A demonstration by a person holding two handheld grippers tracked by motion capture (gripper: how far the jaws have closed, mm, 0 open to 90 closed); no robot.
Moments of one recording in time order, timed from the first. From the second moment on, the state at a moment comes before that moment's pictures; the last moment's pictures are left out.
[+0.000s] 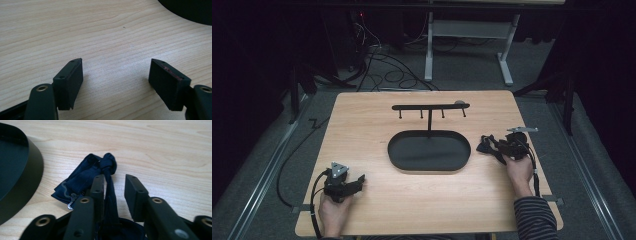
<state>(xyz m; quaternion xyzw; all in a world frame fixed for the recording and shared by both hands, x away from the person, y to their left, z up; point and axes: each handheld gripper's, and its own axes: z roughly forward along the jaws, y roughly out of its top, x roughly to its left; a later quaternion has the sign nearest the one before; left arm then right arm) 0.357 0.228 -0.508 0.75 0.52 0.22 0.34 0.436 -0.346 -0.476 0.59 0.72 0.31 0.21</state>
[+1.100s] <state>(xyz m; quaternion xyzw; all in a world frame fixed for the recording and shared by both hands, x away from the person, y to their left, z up) 0.357 0.229 -0.508 0.75 0.52 0.22 0.34 0.392 -0.330 -0.429 0.52 0.72 0.38 0.25</state>
